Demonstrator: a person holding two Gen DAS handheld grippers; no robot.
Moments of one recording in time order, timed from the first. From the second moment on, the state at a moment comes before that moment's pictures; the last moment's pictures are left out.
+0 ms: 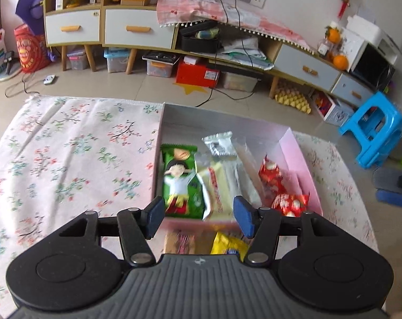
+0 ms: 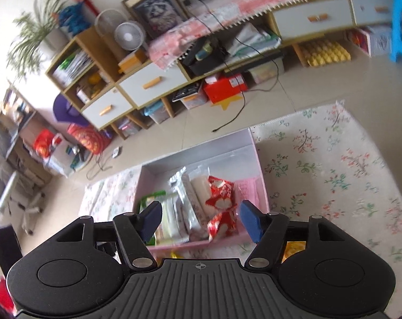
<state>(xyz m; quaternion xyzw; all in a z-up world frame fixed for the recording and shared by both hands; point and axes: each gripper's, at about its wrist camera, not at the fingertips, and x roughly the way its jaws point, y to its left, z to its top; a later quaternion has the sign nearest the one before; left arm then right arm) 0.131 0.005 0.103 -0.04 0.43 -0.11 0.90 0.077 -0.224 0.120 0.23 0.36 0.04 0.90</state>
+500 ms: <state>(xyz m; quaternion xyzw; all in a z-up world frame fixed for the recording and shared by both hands) 0.092 0.024 0.102 -0.09 0.45 -0.12 0.88 0.010 -0.217 0.128 0.13 0.33 0.03 0.93</state>
